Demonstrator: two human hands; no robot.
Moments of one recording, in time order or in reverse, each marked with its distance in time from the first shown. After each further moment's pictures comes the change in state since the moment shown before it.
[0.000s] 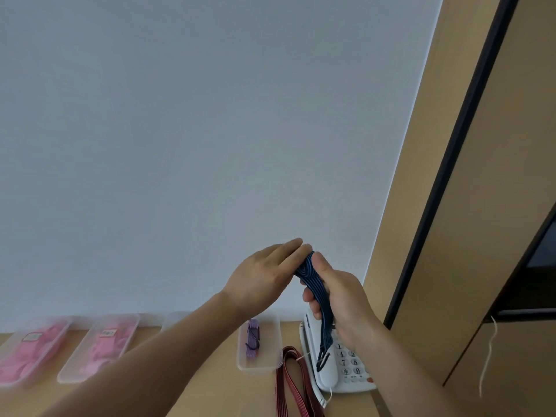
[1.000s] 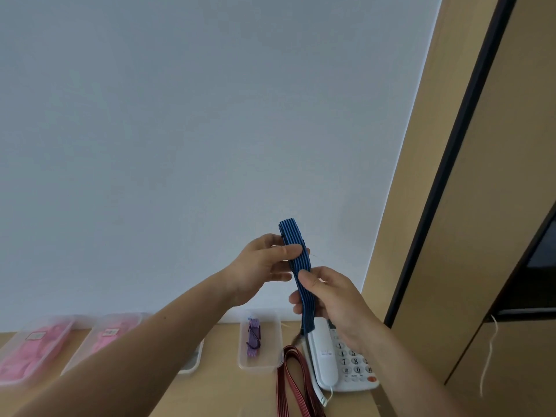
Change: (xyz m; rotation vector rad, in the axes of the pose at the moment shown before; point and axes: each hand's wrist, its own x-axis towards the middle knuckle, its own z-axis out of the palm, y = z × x) left_hand 0.025 -0.001 -0.032 -1.404 -0.298 -1.097; right_hand -0.003 0.004 -0.005 -0.079 -0.161 -0.042
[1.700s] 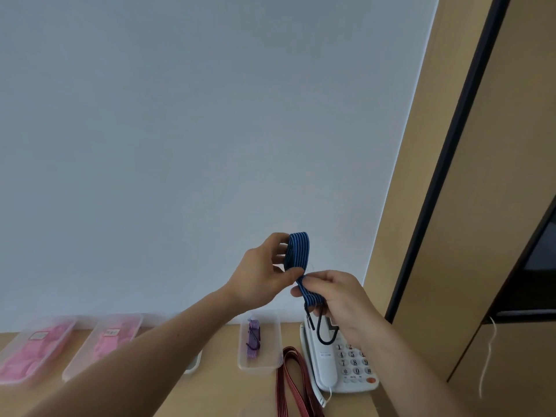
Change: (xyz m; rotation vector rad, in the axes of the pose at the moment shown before) left_hand -0.003 -0.019 0.004 0.597 0.196 0.354; right_hand 0.004 -0.003 -0.005 -0.032 0.080 0.036
